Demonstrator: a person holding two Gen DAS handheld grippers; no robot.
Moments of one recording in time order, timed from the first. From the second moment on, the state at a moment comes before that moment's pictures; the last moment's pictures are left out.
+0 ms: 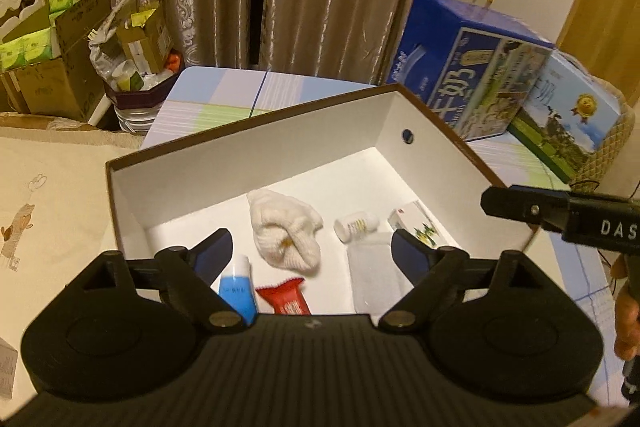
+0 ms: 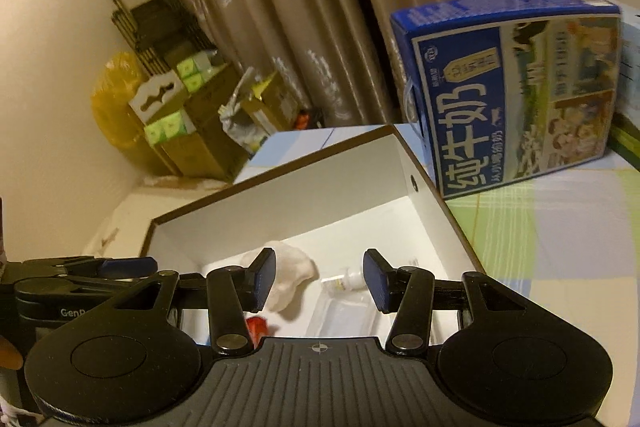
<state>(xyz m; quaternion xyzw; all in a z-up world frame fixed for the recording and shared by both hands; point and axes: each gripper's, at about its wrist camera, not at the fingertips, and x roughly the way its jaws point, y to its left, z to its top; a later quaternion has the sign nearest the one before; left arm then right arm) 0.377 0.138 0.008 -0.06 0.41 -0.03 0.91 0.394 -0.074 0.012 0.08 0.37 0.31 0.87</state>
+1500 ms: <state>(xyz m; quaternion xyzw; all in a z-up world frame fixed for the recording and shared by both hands) 0.208 0.022 -0.023 -0.01 0.46 -0.11 0.88 0.185 -0.220 -0.017 0.09 0.44 0.20 0.87</state>
